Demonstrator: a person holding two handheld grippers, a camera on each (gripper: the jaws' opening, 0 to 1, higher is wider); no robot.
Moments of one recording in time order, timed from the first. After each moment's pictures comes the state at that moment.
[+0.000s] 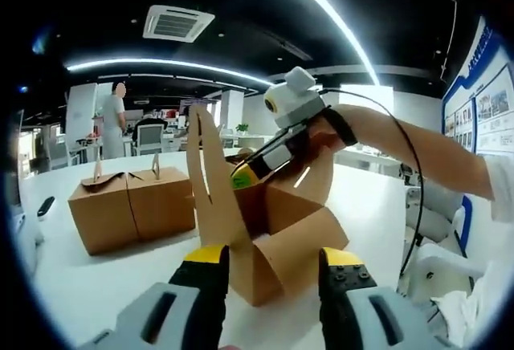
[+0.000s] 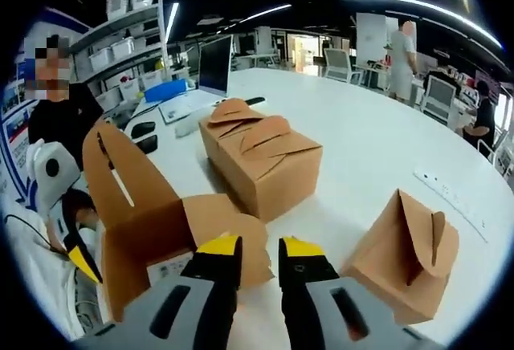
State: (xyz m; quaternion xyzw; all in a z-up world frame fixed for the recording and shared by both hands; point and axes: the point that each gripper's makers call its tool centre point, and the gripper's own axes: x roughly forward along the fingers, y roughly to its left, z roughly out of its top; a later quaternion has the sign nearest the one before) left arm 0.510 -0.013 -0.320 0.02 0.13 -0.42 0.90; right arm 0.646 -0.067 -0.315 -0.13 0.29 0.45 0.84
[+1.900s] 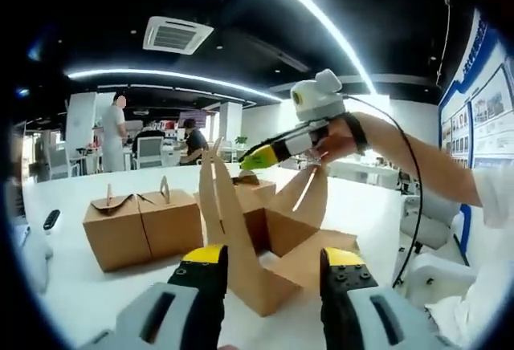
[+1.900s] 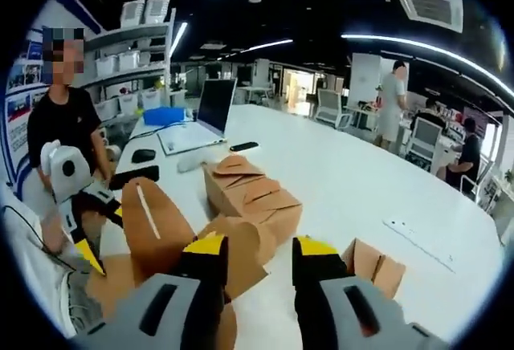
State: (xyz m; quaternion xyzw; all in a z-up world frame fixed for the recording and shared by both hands) left arm 0.505 0.009 -0.281 0.01 0.10 -0.42 0.90; right arm 0.615 -0.085 -0.222 -0.13 0.16 0.42 0.88
